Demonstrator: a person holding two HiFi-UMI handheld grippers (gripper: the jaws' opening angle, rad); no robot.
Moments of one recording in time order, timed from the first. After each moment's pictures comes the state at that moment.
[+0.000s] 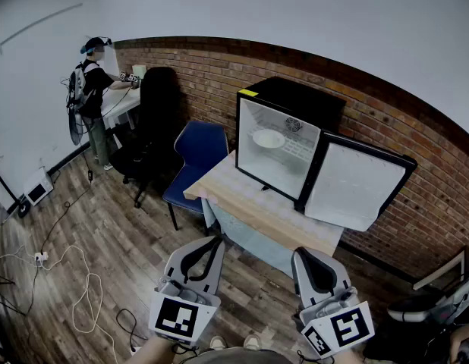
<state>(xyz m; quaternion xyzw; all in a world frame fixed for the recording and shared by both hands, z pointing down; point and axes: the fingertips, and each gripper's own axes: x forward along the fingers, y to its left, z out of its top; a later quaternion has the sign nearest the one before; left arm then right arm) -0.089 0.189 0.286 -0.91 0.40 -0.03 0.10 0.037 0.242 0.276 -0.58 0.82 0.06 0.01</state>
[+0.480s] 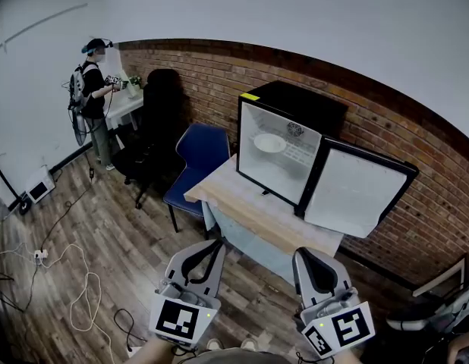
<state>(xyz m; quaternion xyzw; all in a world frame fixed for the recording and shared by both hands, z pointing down) -0.078 0.186 0.290 -0.91 0.41 -0.04 0.10 0.050 0.233 0.274 -0.57 0.82 0.05 0.02</state>
